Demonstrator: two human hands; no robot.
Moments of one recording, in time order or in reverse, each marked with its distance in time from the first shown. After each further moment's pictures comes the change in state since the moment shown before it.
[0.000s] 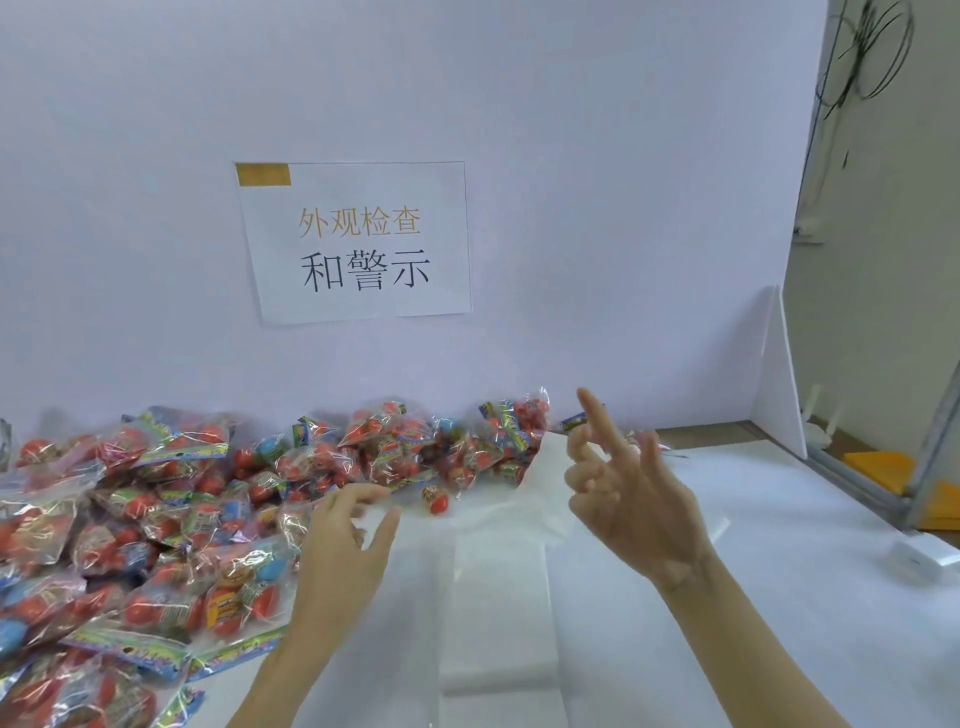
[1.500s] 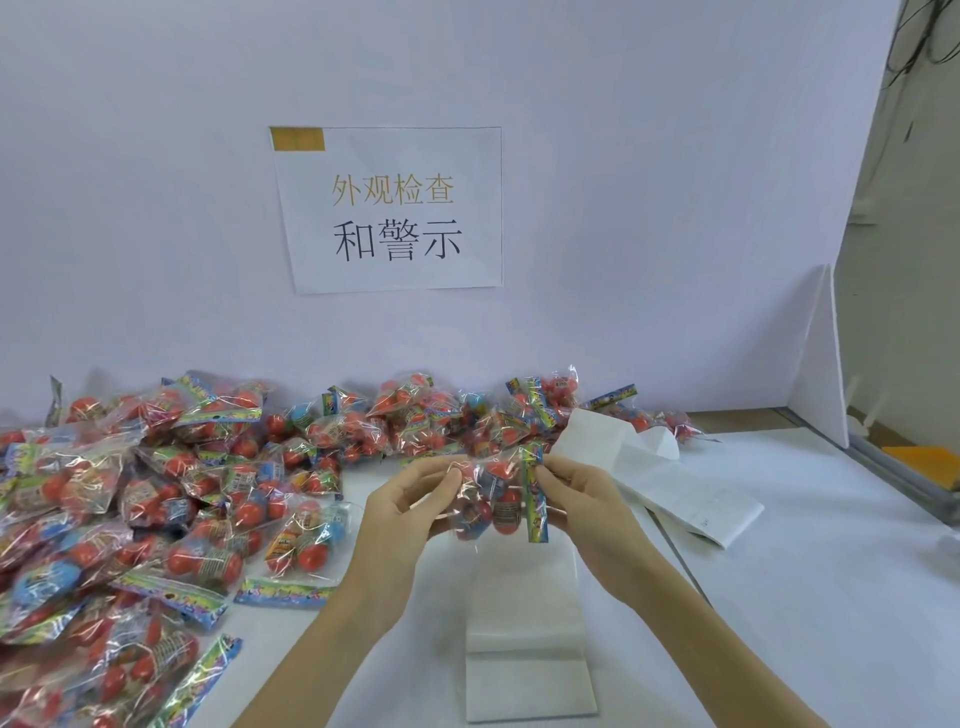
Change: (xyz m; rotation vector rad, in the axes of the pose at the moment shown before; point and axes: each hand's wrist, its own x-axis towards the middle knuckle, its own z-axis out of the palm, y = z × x) left_hand -0.013 0.035 0.009 -0.752 -0.223 -0.336; right_hand 0.025 0.067 -0.016 -1.039 0.767 0.076
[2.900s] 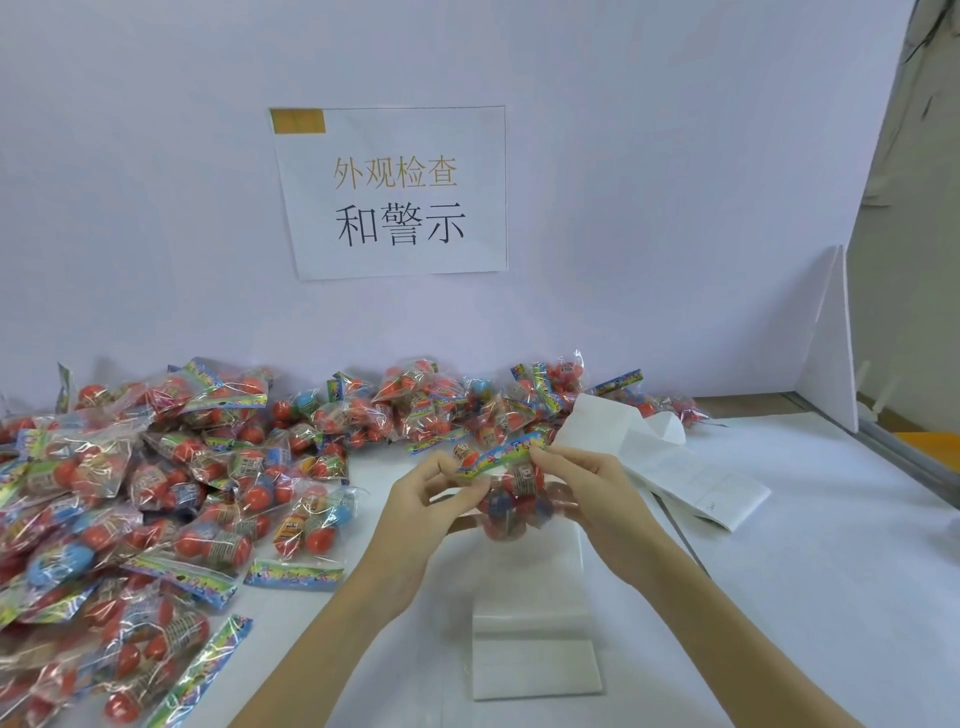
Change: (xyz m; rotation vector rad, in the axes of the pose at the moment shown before) left_hand -0.001 -0.005 0.004 0.083 -0.107 -0.034; right_hand -0.006 -0.009 0.001 0.022 0.030 0.055
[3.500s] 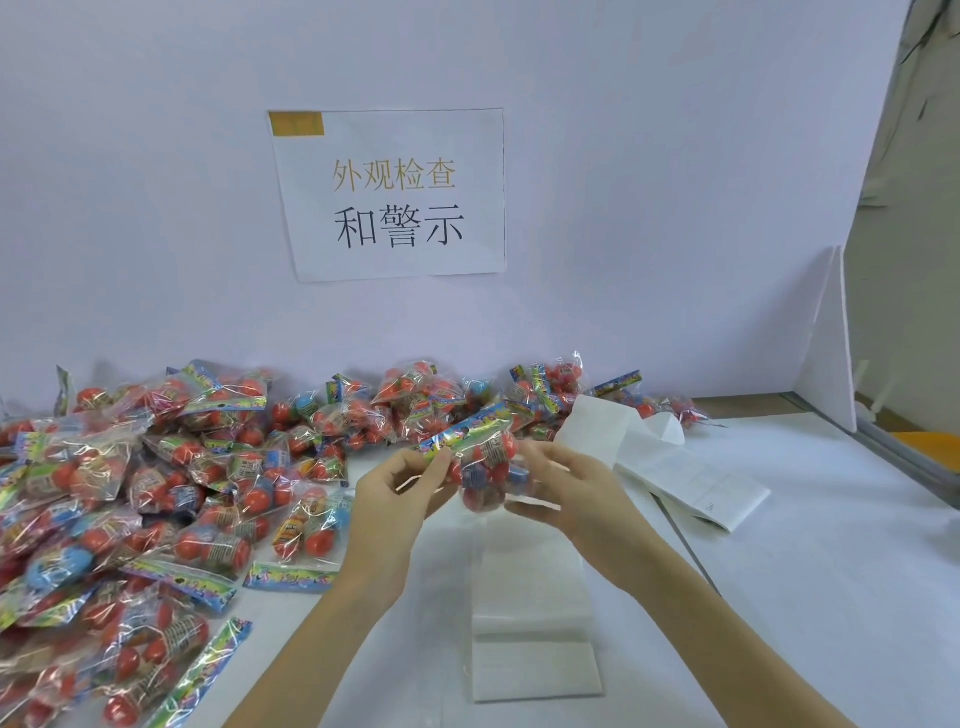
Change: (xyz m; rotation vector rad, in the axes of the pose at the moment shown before) left_hand 0.008 -0.003 -0.011 -0.132 0.236 0.053; right_hand -0.002 0.001 0.009 0.134 -0.027 0.013
